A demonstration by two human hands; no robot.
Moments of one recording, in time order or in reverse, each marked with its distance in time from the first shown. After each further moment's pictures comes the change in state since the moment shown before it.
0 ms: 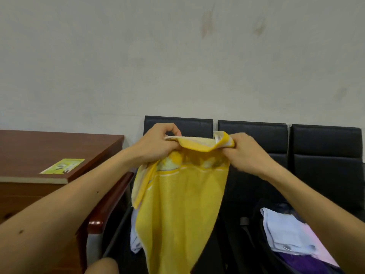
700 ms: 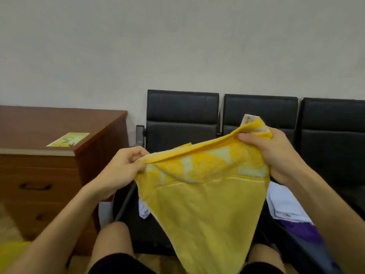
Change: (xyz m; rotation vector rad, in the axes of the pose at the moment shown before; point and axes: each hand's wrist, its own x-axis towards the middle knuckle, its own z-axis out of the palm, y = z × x) left_hand -0.108 -0.084 0.008 -0.127 0.026 -0.280; right_hand -0.056 0.026 0.019 0.790 0.111 0.298
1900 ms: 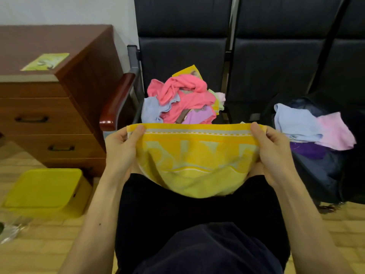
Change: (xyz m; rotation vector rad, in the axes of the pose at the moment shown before) left_hand -0.070 -0.105 0.072 -0.455 0.387 -0.346; right_hand -0.106 0.140 0.030 0.030 0.271 0.414
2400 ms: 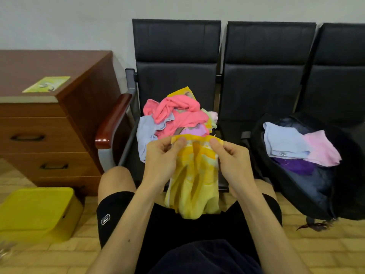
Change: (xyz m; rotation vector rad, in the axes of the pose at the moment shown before) left_hand -0.033 0.026 0.084 -0.048 -0.235 0.132; right_hand -0.010 -0.004 0.048 0.001 -0.139 -0.231
